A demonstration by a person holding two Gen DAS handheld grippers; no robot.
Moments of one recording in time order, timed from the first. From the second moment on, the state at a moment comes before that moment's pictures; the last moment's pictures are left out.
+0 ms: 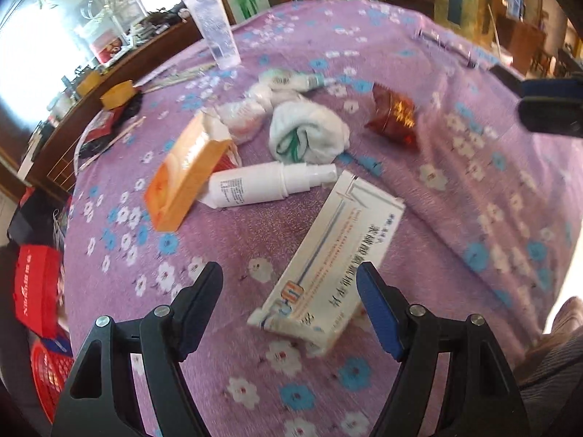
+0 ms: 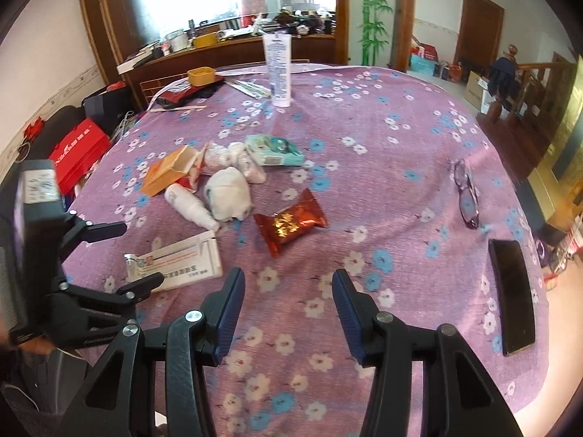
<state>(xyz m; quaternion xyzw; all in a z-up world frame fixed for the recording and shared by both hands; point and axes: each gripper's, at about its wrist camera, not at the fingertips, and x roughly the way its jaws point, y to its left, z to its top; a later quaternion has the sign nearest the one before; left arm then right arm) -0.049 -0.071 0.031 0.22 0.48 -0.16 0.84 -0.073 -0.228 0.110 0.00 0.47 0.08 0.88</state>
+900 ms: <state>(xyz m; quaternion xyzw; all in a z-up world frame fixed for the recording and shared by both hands) -0.028 -0.090 0.028 0.22 0.48 -0.23 0.82 -0.081 -0.247 0.106 0.05 0.49 0.02 0.87</state>
